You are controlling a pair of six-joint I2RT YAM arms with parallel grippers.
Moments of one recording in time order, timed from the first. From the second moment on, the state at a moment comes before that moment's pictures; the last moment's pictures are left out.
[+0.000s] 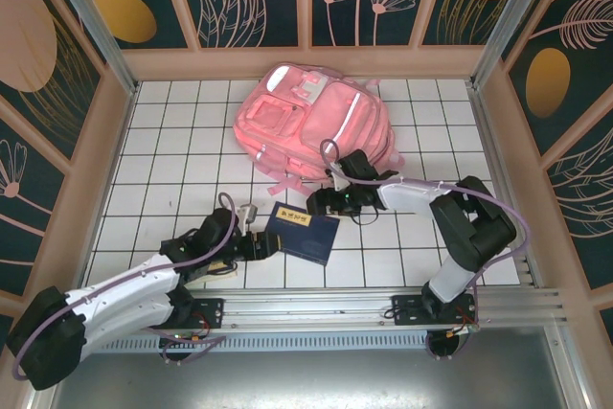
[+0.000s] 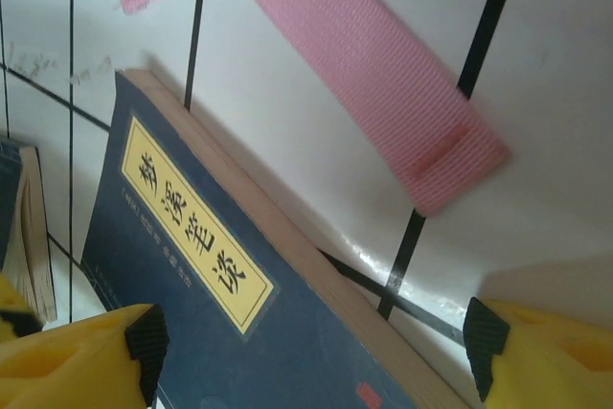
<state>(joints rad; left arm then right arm) -0.77 0.88 0.25 -0.09 0.28 -0.87 0.64 1.66 0.82 -0.21 -0.48 0.51</state>
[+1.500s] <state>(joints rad) -0.76 1.15 0.34 -0.11 0.27 -0.92 0.76 1.69 0.70 0.12 -0.83 0.87</state>
